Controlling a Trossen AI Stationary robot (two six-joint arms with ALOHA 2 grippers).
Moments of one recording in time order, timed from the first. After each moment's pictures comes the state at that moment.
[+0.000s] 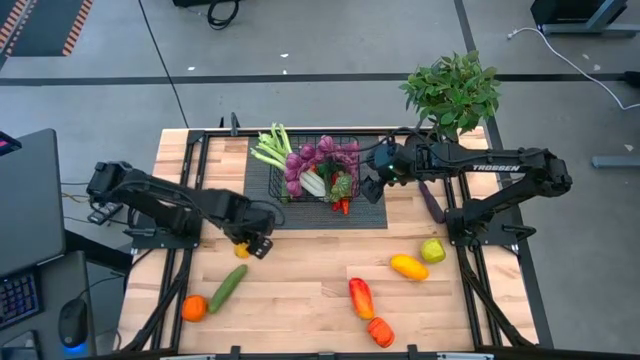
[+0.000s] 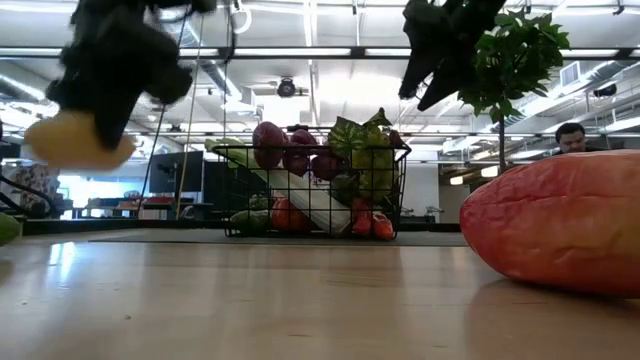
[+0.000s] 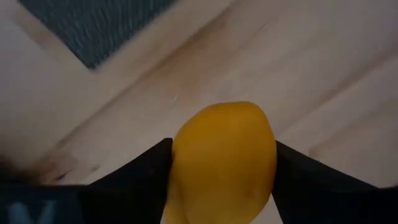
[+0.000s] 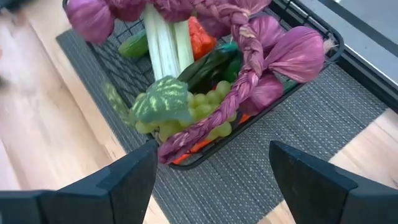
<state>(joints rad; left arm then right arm) -0.18 1.38 0.98 -1.00 0.10 -1.11 -0.14 1.29 1.15 -0.76 0.24 0.48</state>
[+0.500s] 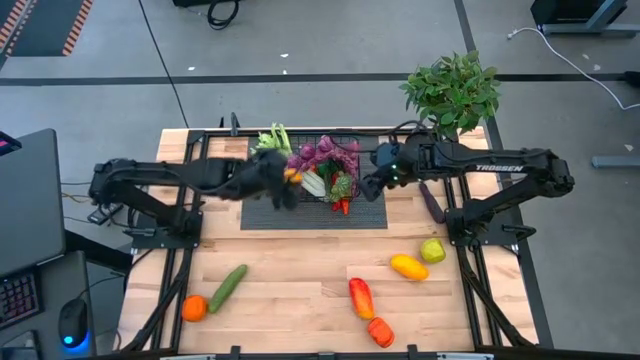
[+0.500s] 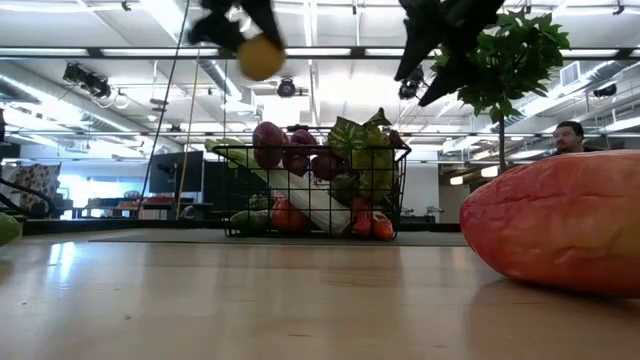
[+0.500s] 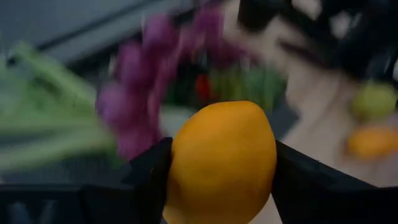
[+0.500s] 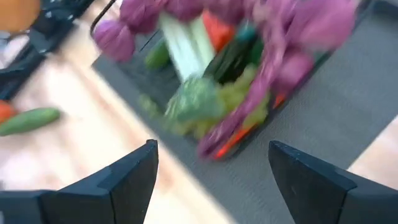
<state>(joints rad) -0.01 1.39 1.34 -0.75 -0.50 -0.71 -0.14 1.27 1.15 -0.75 0.13 0.75</state>
